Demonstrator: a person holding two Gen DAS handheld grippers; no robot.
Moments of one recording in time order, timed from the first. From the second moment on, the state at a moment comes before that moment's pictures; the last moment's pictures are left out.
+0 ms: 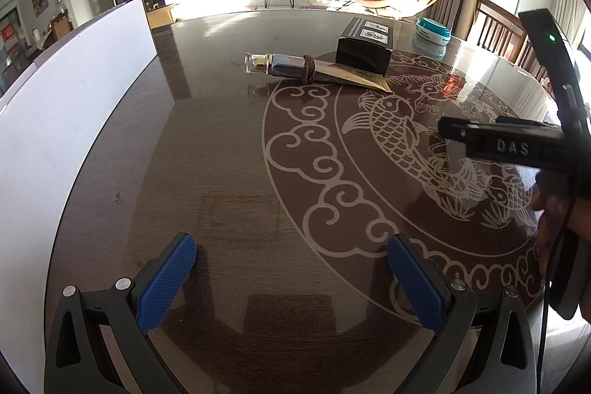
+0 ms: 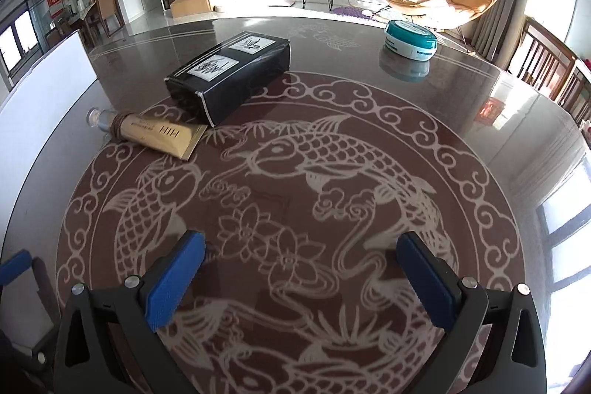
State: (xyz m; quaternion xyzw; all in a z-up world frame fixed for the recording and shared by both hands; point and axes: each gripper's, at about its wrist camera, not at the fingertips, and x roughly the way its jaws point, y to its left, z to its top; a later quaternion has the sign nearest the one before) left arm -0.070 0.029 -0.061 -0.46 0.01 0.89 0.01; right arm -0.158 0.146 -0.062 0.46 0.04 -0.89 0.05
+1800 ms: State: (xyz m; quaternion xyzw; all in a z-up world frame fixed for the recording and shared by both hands) left arm -0.070 0.030 -0.061 -0.46 0.01 0.89 0.01; right arm -0.192 0.086 -0.060 0.45 0.07 -0.88 0.13
